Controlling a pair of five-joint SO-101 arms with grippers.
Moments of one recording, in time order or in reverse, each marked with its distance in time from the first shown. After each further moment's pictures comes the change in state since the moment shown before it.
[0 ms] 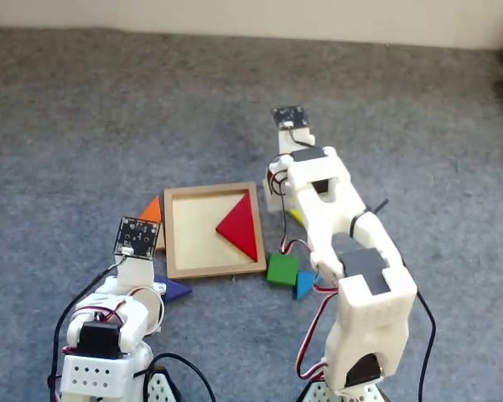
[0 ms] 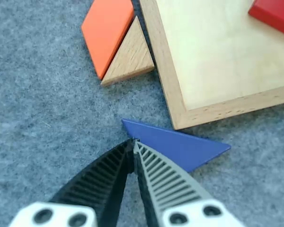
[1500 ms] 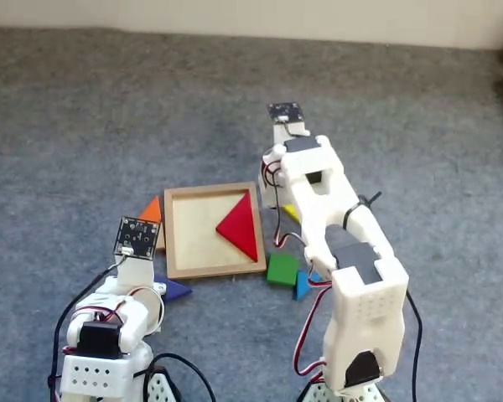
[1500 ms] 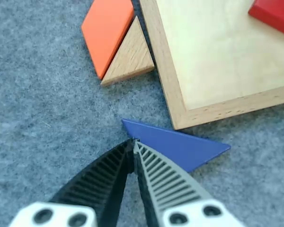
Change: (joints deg) left arm 0.0 0.0 0.0 0.0 0.0; right arm -1.2 5.2 -8.8 6.8 -3.4
